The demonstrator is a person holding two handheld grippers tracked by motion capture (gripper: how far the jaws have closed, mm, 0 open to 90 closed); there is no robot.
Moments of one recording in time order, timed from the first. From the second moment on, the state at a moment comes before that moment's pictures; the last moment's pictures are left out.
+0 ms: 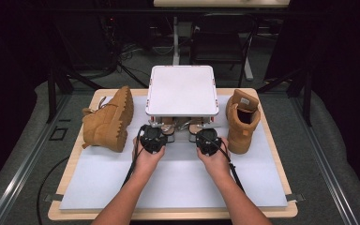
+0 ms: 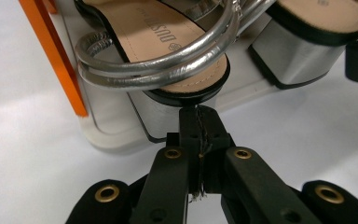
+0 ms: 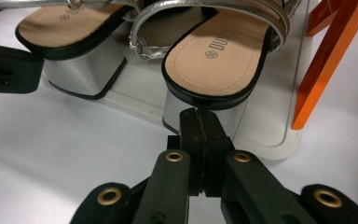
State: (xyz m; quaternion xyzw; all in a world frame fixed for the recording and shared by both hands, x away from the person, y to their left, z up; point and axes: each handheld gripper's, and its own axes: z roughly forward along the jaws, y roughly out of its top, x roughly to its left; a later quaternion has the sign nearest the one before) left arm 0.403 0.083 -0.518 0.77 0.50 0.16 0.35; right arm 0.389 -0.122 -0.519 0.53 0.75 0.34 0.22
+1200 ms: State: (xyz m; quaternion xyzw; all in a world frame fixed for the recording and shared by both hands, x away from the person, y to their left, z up) left arm 0.405 0.091 -0.524 0.77 0.50 0.15 0.36; right arm 0.392 -0.125 -0.521 0.52 0.75 0.34 0.22
